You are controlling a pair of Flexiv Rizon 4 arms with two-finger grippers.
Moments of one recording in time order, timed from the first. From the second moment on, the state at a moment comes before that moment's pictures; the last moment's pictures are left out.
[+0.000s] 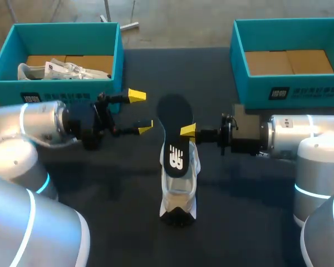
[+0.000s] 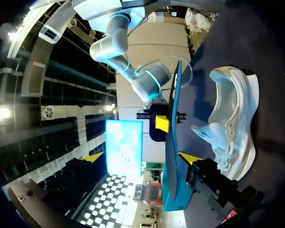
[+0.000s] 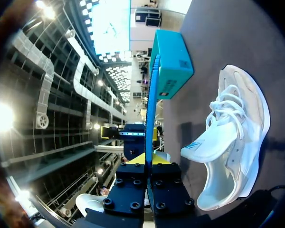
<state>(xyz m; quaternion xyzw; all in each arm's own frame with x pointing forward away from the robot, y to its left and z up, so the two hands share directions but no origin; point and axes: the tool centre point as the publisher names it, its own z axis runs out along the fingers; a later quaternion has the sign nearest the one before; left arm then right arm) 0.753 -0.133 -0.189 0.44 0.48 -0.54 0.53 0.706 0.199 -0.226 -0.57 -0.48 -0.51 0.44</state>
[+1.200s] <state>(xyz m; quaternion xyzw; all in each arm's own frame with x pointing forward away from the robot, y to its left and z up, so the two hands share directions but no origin) 0.741 -0.128 -0.198 0.43 0.57 -0.51 0.49 0.706 0.199 -0.226 -0.57 -0.48 -0.51 0.44</state>
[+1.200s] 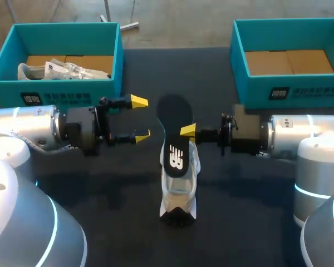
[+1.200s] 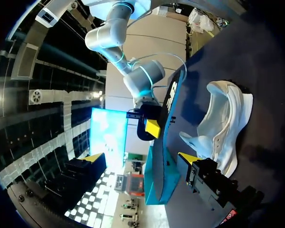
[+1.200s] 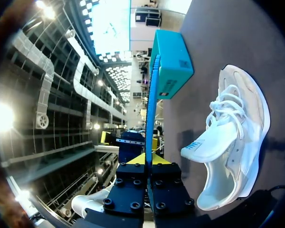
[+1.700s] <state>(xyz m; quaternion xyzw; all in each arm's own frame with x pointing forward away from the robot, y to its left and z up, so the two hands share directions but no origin) 0.758 -0.142 -0.212 0.44 0.56 -0.50 0.48 0.706 0.199 -0.226 -0.57 -0.48 -0.51 0.44</state>
